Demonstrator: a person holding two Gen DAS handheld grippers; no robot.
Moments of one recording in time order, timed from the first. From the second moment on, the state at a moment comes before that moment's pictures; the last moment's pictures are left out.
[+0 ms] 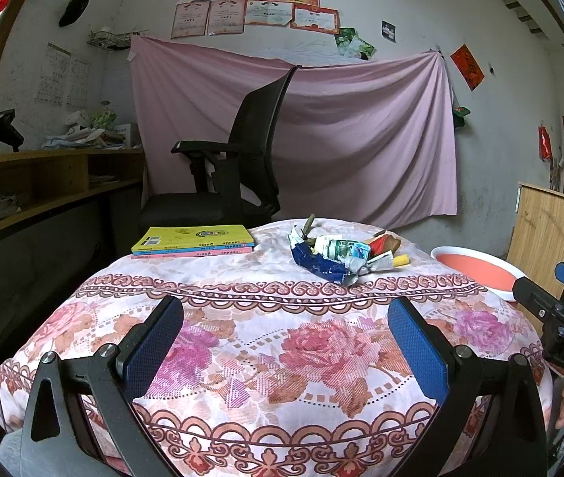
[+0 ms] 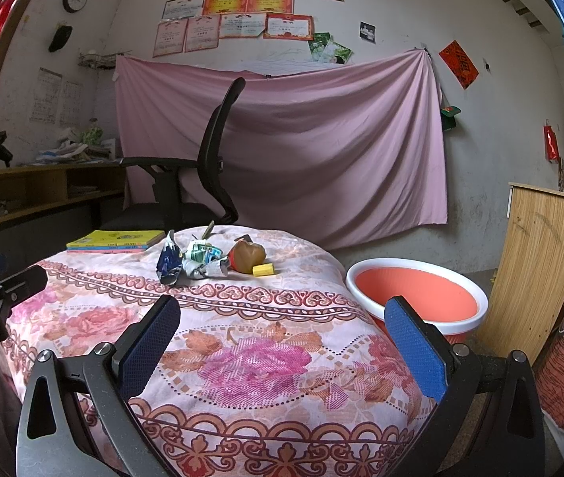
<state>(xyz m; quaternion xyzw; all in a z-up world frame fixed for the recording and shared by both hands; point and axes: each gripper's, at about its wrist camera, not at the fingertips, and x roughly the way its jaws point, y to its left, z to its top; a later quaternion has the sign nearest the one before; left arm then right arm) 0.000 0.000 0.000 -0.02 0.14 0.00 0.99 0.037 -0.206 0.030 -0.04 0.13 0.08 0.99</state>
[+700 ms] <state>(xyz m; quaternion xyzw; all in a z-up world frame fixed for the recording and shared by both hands) 0.000 0.000 0.000 -0.02 0.14 0.00 0.99 0.038 -0.208 0.029 -0.03 0.13 0.08 0.99</state>
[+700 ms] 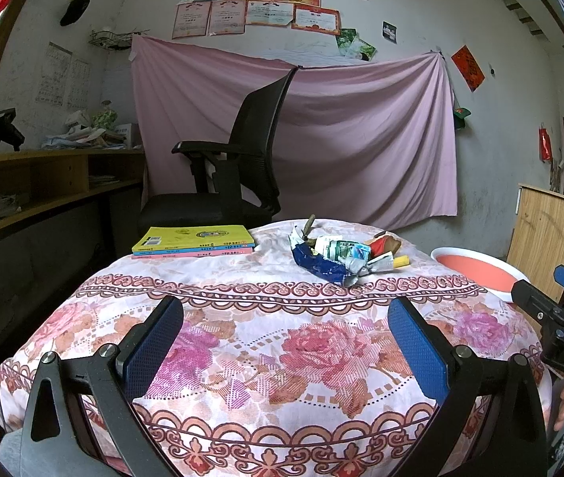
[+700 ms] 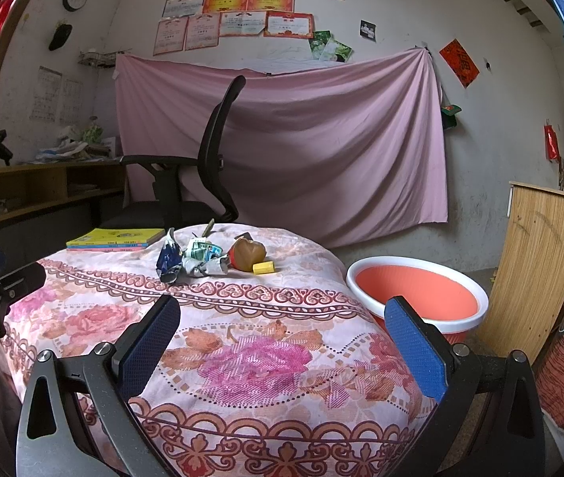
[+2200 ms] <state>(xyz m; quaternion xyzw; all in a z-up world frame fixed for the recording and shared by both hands) 0.164 0.012 0.051 -0.04 0.15 0.06 0.99 0.200 -0.202 0.085 -0.02 0.13 0.12 0.98</state>
